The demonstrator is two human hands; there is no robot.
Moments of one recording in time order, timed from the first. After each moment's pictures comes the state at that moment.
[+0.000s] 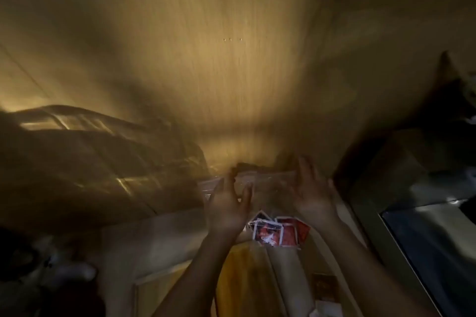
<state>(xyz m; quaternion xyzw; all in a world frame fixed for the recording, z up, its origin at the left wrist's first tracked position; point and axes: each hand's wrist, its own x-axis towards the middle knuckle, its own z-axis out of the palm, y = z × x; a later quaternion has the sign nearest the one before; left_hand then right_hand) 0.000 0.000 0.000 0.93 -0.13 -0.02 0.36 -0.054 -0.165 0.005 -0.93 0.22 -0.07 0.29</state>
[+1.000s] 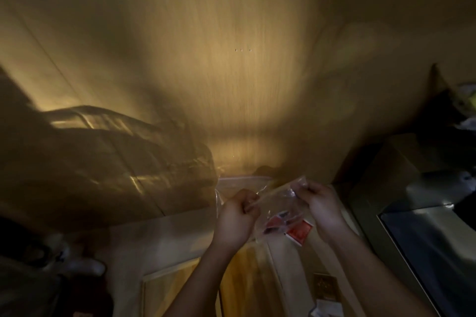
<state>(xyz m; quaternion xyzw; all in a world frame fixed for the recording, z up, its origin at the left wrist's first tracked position) -0.024 0.016 0.020 0.82 -0.13 -0.16 0.52 -0.070 -0.157 0.011 -0.63 0.26 -0.11 0.73</state>
